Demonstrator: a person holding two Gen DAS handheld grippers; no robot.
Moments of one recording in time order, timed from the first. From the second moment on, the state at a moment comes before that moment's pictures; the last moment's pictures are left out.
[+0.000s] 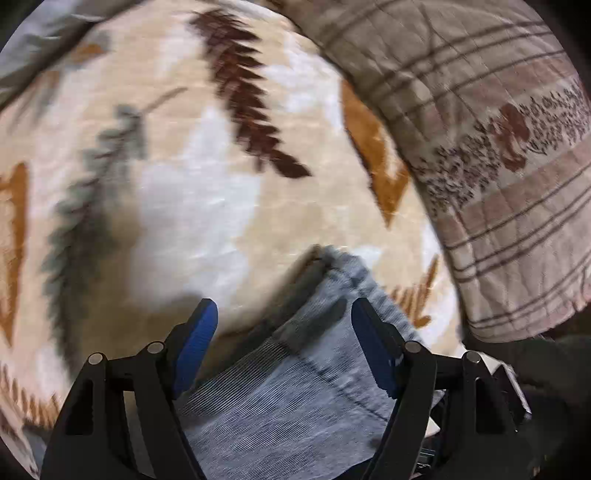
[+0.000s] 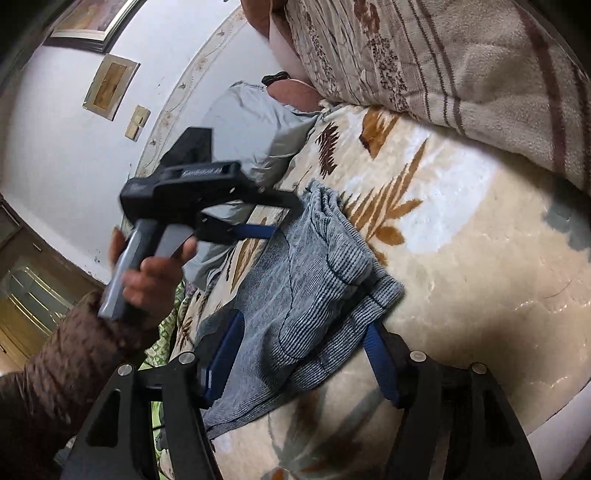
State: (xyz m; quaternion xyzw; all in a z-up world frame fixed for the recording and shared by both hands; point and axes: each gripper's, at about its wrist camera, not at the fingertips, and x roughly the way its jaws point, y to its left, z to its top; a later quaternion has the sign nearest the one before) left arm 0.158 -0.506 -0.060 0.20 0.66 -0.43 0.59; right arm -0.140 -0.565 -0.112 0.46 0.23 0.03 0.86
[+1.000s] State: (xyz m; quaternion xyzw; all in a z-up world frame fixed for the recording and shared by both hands) left arm 0.065 -0.539 -0.066 0.33 0.55 -0.57 0.52; right arm -0.144 -0.579 -0.125 0.52 0.18 0.06 0.83
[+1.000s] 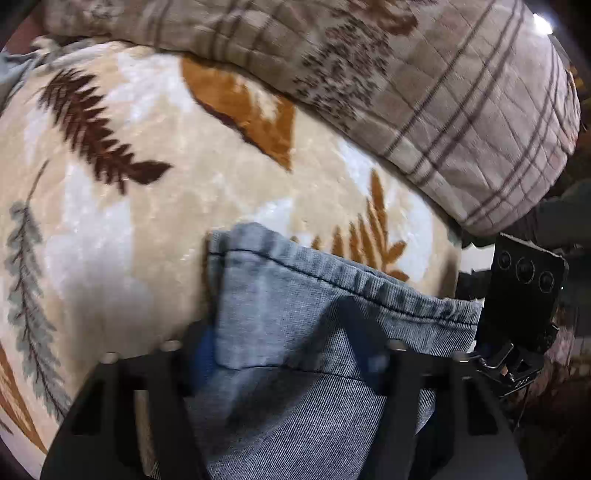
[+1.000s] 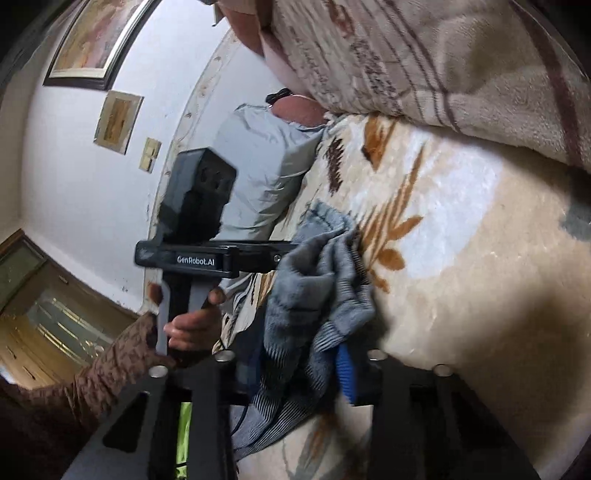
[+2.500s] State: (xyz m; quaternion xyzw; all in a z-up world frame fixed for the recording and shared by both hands) left arm 0.076 -0.374 0.077 0.24 0.45 -0.51 0.70; right arm -0.131 -0.476 0.008 0.31 0.22 0.09 0.92
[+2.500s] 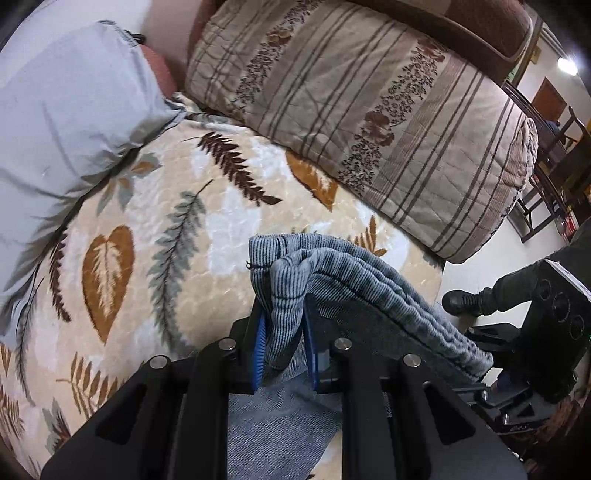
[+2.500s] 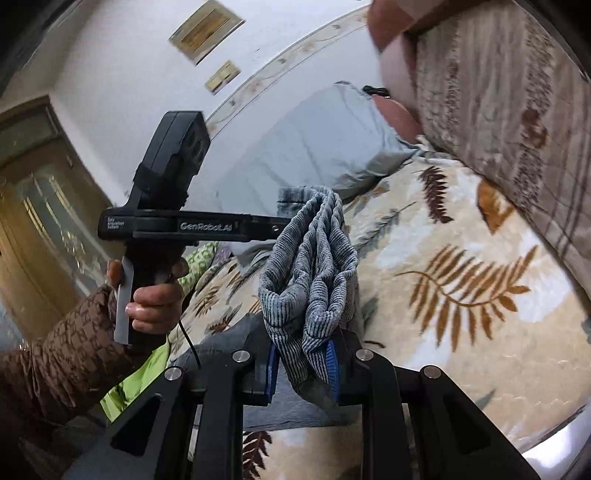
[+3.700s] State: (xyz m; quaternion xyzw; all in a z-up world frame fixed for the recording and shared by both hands) left arm 0.134 -0.205 -0.033 0.23 0.55 -0.37 0.71; right arm -0.037 -0.274 -0.046 0.09 0.40 0.17 0.90
